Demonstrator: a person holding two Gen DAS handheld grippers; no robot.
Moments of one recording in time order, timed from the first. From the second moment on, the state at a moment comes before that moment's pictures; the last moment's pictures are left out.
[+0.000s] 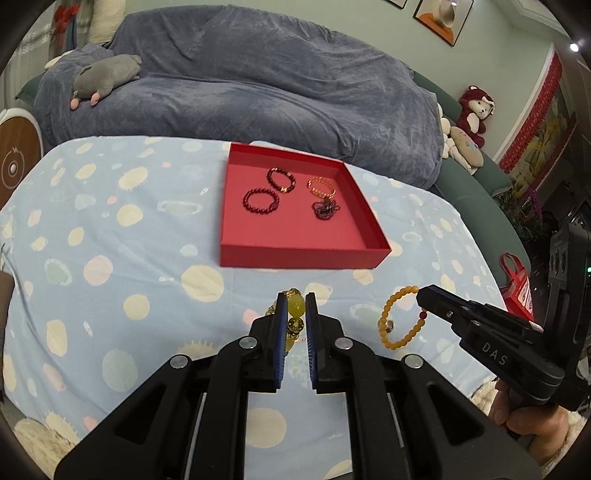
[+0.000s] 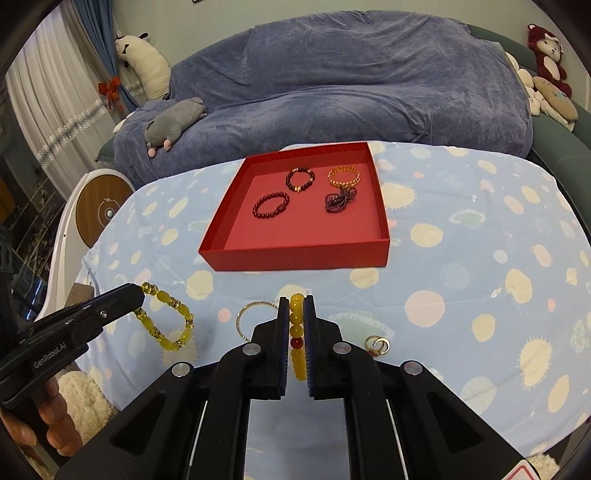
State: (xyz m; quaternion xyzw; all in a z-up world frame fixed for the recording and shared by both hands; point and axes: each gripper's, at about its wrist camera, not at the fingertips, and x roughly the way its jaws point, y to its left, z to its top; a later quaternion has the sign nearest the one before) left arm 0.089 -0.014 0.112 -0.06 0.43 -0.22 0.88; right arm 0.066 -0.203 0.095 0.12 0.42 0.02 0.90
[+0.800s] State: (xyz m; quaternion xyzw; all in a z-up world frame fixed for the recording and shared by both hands) left arm 0.256 -0.085 0.063 -0.11 0.47 -0.24 0.84; right arm 0.232 -0.226 0.045 0.14 0.45 0.04 0.88
